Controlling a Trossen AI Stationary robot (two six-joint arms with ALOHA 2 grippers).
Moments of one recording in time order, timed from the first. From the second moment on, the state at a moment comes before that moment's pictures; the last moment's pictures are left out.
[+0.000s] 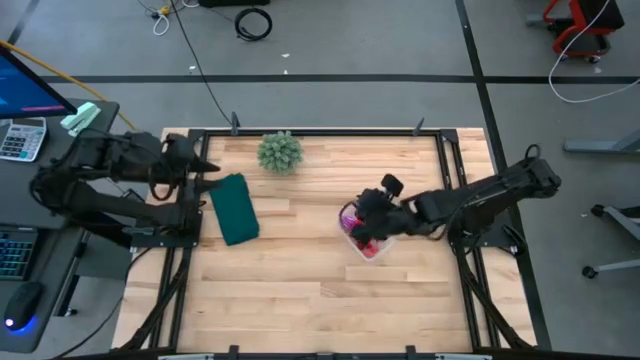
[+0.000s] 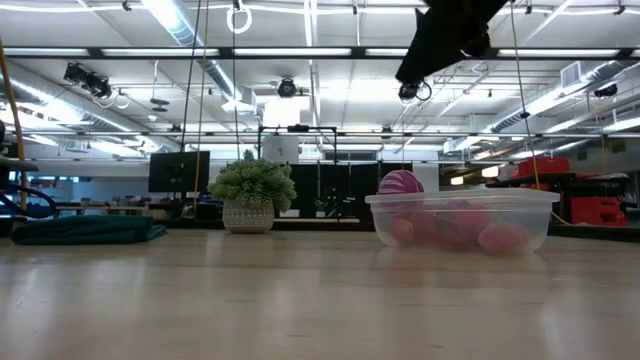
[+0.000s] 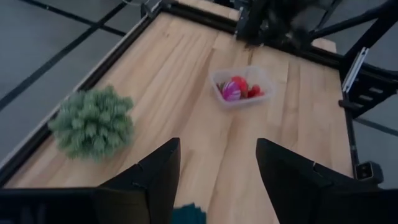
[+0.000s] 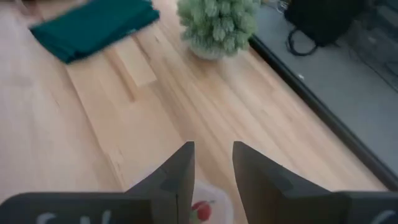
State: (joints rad) left arm 0.00 0.78 1.35 -1.12 -0.19 -0.32; right arm 0.26 1.43 1.12 -0.62 0.74 0.52
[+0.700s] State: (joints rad) left arm 0.00 0.19 0.52 -0.63 -0.16 -0.46; right arm 0.28 0.48 0.20 0.23 0.65 0.28
